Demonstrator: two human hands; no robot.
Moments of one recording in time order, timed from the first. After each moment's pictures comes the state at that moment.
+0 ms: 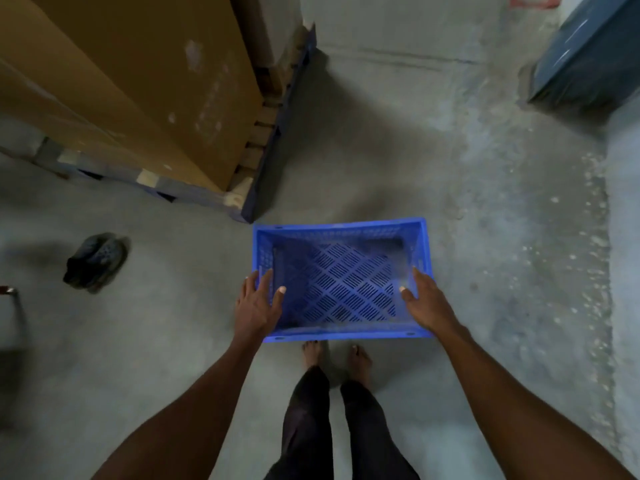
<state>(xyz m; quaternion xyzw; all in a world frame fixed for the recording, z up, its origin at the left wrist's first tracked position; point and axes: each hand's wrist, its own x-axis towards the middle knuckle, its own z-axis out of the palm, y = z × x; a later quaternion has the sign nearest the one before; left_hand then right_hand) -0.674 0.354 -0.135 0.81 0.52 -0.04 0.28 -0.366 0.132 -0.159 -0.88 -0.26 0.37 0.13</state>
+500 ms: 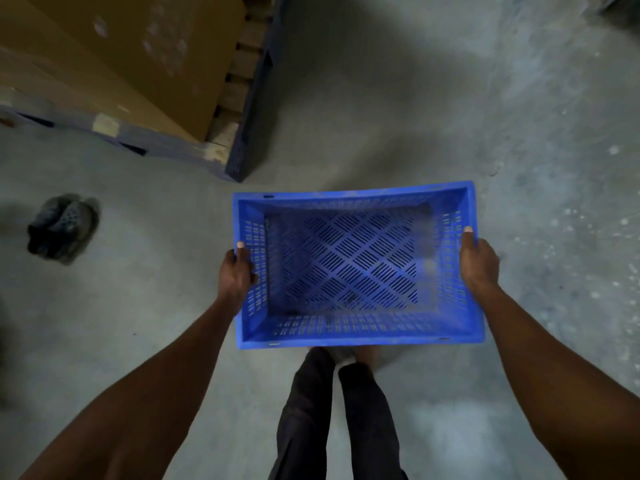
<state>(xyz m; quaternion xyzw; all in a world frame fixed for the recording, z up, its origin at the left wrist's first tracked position) -0.656 0.432 -0.270 0.49 0.68 0.08 0.54 -0.290 0.177 -0.273 -0.92 0.04 0.30 0.25</state>
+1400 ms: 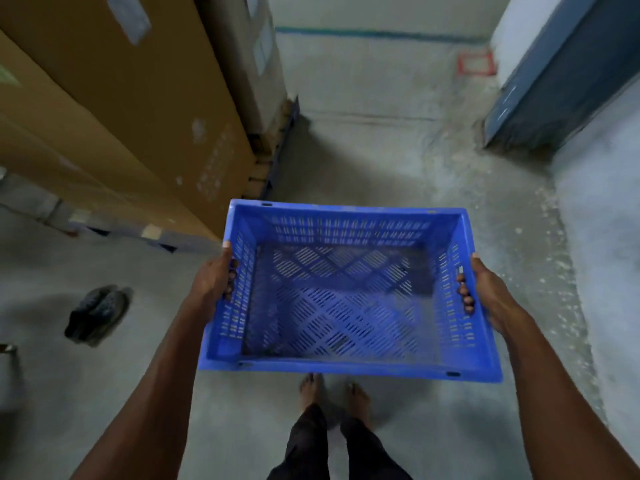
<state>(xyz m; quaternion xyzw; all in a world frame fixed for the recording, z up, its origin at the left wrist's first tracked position) -0.623 0.444 0.058 0.55 0.59 0.12 0.58 -0.275 0.098 0.046 -0.79 0.07 0.38 0.48</state>
